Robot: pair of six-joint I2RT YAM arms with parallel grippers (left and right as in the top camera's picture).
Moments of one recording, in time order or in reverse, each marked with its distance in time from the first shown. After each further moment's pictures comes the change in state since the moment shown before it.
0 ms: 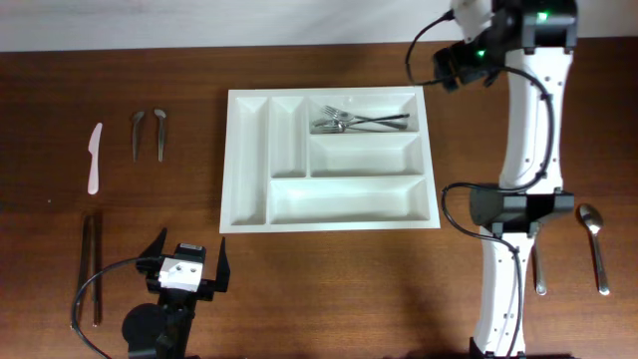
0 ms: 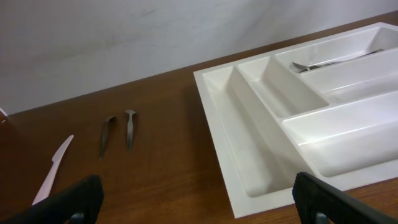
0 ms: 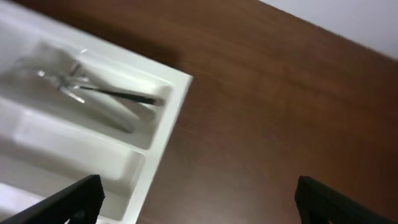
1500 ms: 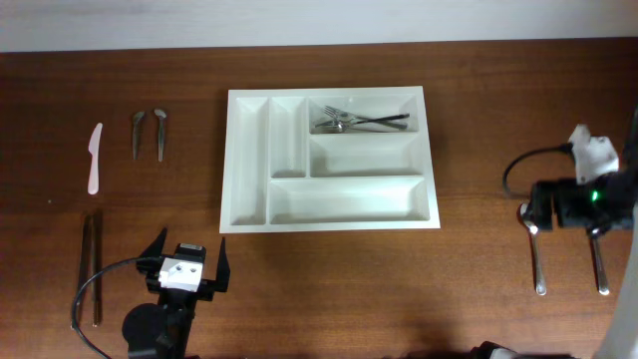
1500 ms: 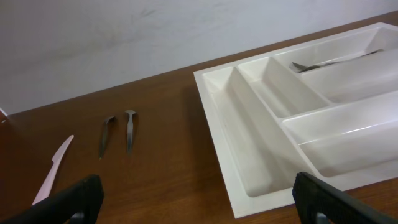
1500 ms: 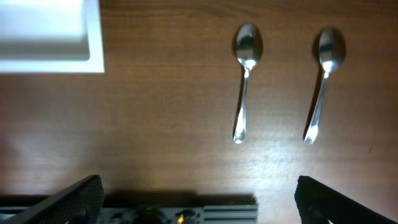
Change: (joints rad) left arm 0.000 0.000 0.000 0.000 0.000 0.000; right arm -0.397 -1.129 -1.520 0.103 0.017 -0.062
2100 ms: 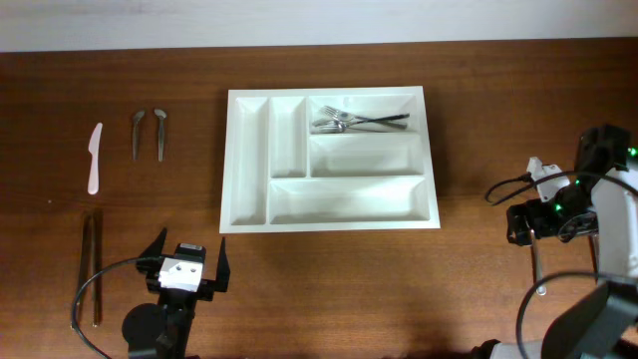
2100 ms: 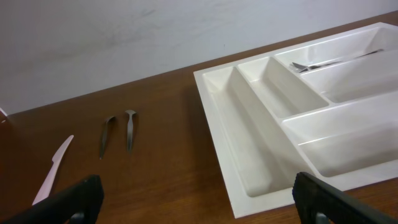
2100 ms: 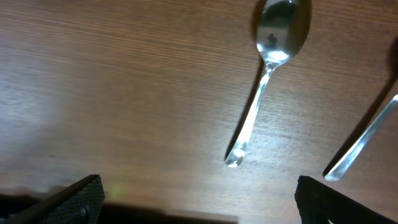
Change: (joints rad) left arm 0.000 0.000 0.000 0.000 0.000 0.000; right arm -0.032 0.197 -0.325 0.300 0.075 -0.157
